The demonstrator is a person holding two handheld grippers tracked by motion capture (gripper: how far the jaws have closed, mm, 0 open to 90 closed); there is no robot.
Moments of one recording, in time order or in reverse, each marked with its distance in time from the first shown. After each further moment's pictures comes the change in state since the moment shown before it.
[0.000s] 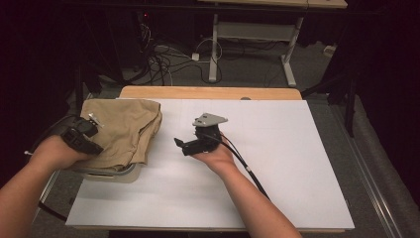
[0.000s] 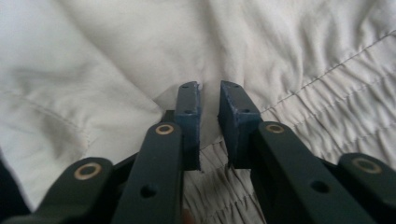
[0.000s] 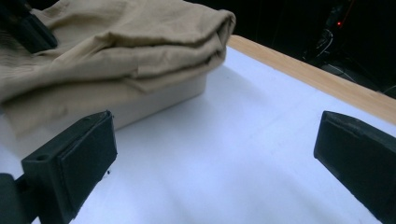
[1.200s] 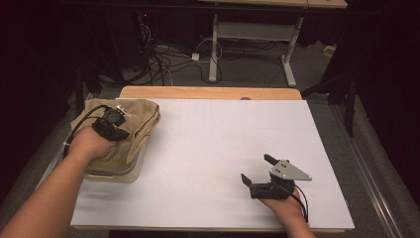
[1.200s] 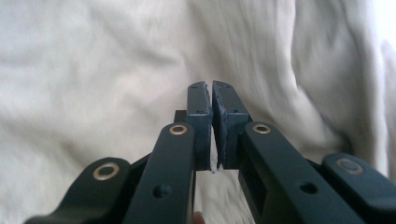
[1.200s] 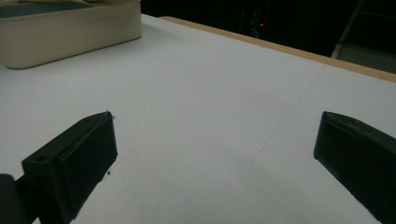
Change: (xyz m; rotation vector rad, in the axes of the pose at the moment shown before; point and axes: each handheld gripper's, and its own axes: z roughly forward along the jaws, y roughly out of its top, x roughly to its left) left arm -0.028 0.068 0.009 -0.200 0.071 0.015; right arm -0.016 -0.115 -0.176 -0.064 -0.225 0.036
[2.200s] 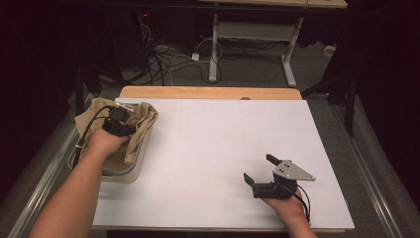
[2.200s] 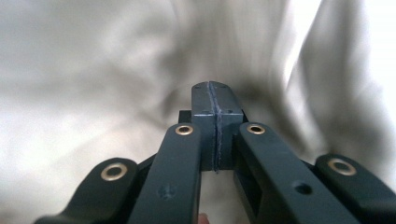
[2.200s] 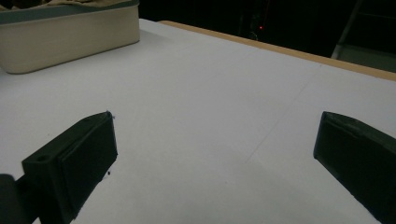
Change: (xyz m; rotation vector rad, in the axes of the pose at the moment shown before) left arm 0.019 0.005 0.034 -0.216 -0.137 -0.169; right arm -0.005 -0.004 -0.001 -0.017 0.004 0.021
